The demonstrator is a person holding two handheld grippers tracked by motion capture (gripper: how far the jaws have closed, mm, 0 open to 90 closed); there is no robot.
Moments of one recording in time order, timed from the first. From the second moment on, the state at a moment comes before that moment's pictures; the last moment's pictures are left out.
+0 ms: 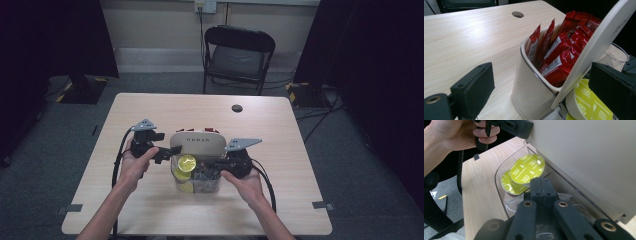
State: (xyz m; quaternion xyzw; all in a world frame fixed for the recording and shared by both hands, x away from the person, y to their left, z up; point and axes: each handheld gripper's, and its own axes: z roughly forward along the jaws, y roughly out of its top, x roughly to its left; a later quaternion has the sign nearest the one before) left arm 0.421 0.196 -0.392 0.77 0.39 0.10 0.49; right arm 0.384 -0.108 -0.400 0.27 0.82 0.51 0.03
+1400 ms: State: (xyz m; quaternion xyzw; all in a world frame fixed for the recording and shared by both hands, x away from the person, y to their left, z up) left arm 0.420 0.197 -0.391 0.77 0.39 0.10 0.49; right arm 0.374 -0.133 -0.369 0.26 0.80 0.54 0.04
